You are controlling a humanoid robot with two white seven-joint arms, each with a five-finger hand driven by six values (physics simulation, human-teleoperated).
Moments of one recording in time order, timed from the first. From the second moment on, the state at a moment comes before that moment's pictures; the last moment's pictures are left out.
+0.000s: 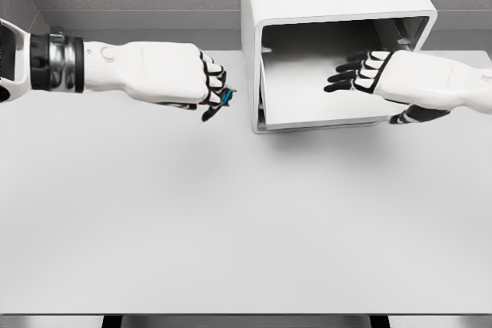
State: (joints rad) left arm -1.03 0.78 -0.86 -1.74 -0.30 -0.61 -0.61; right arm -0.56 -0.94 0.37 -1.73 0.18 -0.61 0.61
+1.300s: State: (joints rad) left arm -1.18 0.24 -0.92 -1.33 -0.41 -0.61 -0.61; right arm 0.20 -1.05 -0.19 -1.72 0.00 -0.61 0.61
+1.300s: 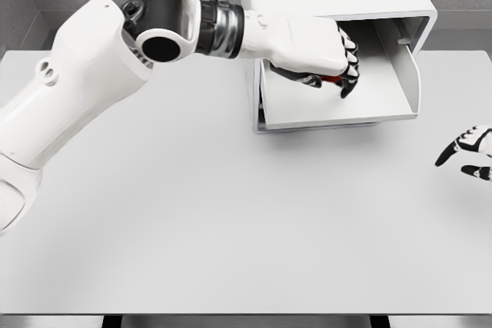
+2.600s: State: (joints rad) left arm -0.93 1.15 -0.95 -1.68 0.05 -0.61 -0.61; right arm -0.24 -1.01 0.26 -1.75 0.04 -0.61 0.61
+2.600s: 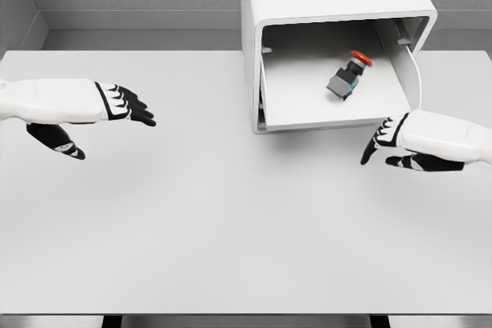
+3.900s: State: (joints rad) left arm -0.91 1.11 -0.95 -1.68 0.03 -0.61 -0.61; right arm -0.60 -0.86 0.55 -1.50 0.11 -0.61 0.61
